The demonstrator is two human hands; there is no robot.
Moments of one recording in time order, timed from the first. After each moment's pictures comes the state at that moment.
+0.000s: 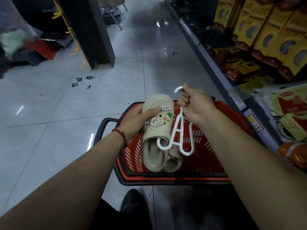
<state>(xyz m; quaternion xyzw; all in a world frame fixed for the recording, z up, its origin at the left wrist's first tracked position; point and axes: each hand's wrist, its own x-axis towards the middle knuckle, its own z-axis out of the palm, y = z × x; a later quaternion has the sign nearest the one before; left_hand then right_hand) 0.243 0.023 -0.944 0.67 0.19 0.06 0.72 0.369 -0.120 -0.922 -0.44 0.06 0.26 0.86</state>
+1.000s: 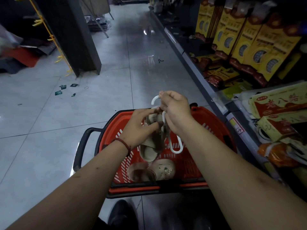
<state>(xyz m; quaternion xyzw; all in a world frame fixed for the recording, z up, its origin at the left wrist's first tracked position) 0.271 -0.004 -0.957 0.88 0.08 0.11 0.46 0.351 -0.120 -0.912 -0.62 -0.04 0.18 0.76</state>
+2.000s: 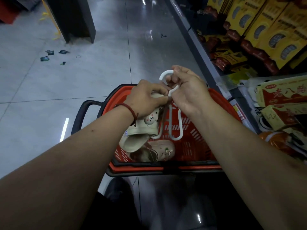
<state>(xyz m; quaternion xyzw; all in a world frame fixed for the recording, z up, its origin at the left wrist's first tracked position) 0.284 0.026 -0.957 0.89 0.05 0.07 0.45 0.350 -0.099 -0.926 -0.45 0.00 0.25 0.86</state>
